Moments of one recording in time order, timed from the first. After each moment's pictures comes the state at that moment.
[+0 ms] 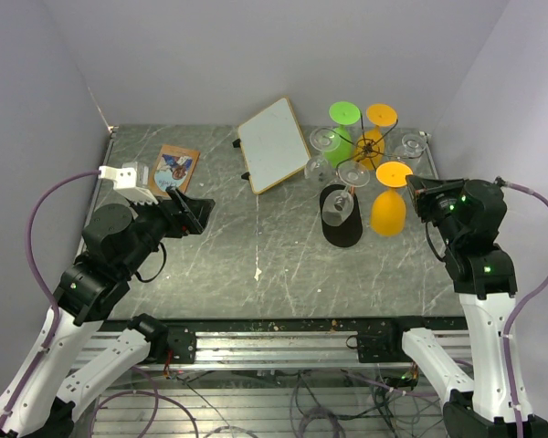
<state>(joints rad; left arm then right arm) -0.53 0.64 1.03 -0.52 -0.11 -0.54 0.07 0.77 1.15 -0.66 0.12 1.23</state>
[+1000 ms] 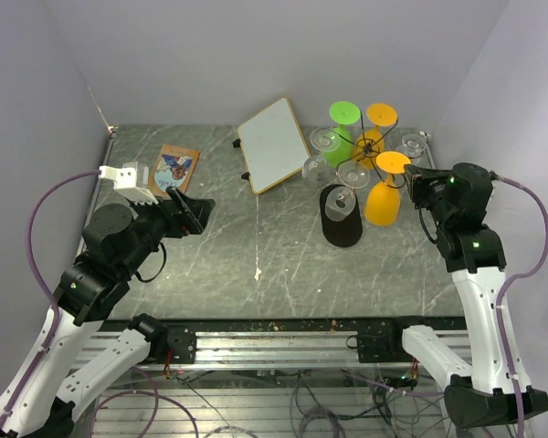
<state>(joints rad) -0.53 0.64 1.03 -0.52 -0.10 -0.54 0.07 0.87 1.15 -0.58 0.17 1.36</state>
